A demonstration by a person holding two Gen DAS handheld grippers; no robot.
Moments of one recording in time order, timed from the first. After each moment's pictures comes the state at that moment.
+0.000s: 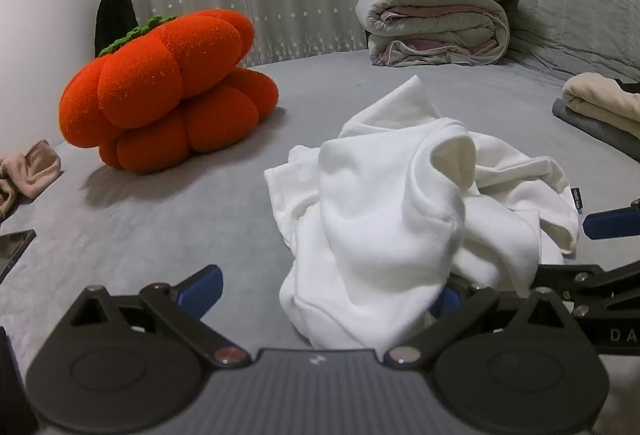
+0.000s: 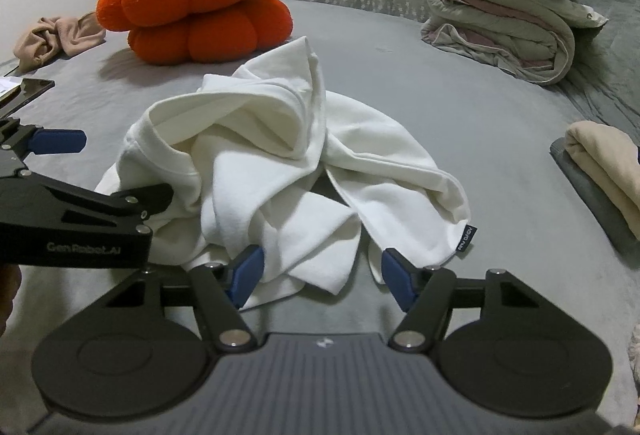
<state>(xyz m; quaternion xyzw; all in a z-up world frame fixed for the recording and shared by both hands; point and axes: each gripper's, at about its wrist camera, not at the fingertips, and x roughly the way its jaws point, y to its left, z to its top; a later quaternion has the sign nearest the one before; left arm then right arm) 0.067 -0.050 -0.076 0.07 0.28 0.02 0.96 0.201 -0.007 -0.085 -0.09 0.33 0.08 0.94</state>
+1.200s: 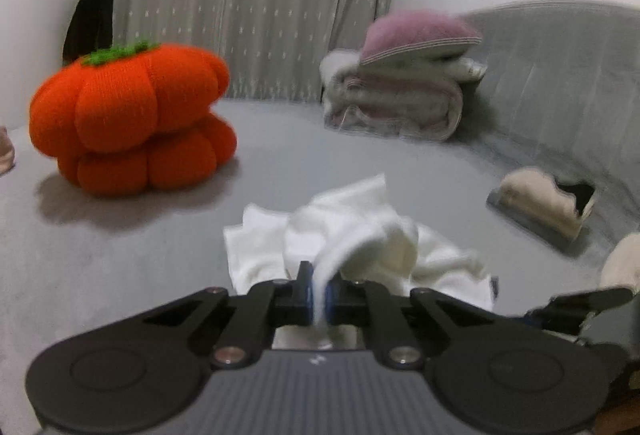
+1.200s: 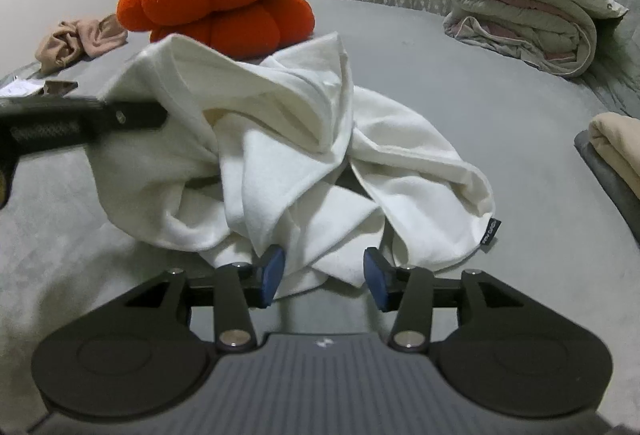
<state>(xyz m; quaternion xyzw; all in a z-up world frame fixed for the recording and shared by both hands) 0.047 -0.016 -0.024 -0.05 0.21 -0.07 0.97 0.199 -0.010 -0.084 -0.07 0.34 0.13 0.93</state>
